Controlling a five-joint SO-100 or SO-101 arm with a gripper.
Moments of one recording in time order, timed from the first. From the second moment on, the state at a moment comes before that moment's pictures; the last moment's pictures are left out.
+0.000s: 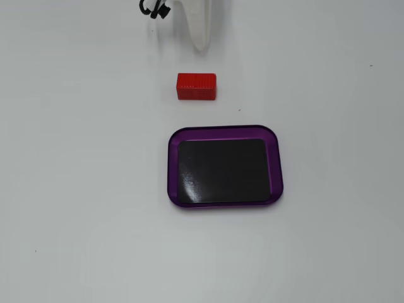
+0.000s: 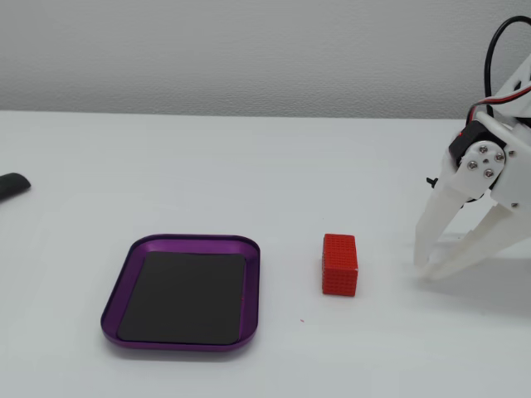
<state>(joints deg) 3.2 191.9 175.4 70.2 6.1</state>
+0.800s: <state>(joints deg) 3.3 191.0 173.9 67.7 5.8</state>
